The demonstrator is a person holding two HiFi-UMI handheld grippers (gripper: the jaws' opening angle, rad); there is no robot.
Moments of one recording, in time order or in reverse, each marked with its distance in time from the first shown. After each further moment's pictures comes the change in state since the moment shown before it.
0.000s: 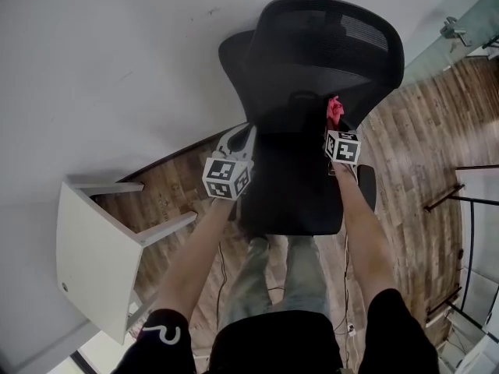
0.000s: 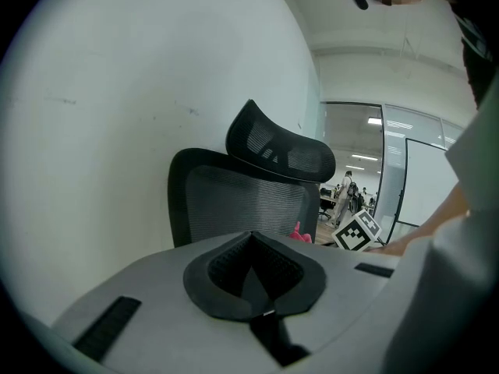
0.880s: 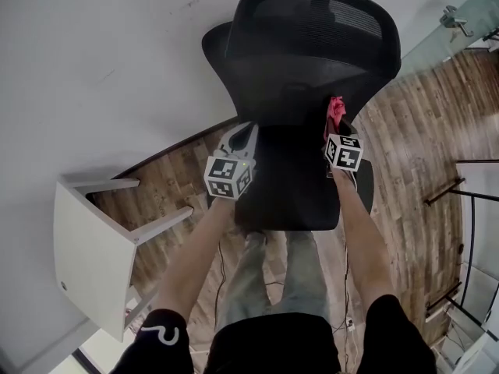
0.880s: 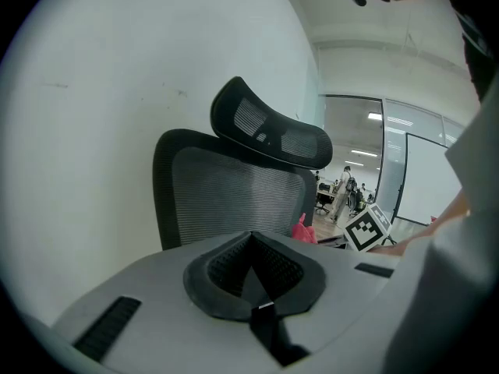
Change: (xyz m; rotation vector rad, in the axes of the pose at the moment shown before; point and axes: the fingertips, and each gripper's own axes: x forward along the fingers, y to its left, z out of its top) left arm 0.025 -0.028 -0.029 0.001 0.044 -0.007; right arm -0.019 -0.023 -0.017 0.034 -0.058 0.002
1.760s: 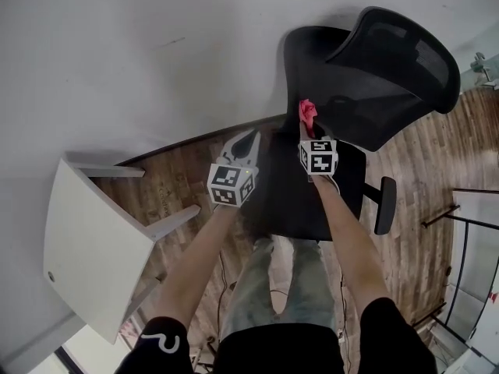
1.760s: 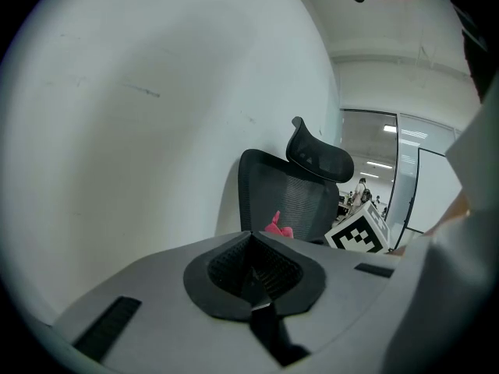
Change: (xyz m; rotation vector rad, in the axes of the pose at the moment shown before) left arm -0.108 0.137 -0.021 -0.085 -0.057 0.089; right arm 0.055 0.265 0.005 -0.255 0.014 0.184
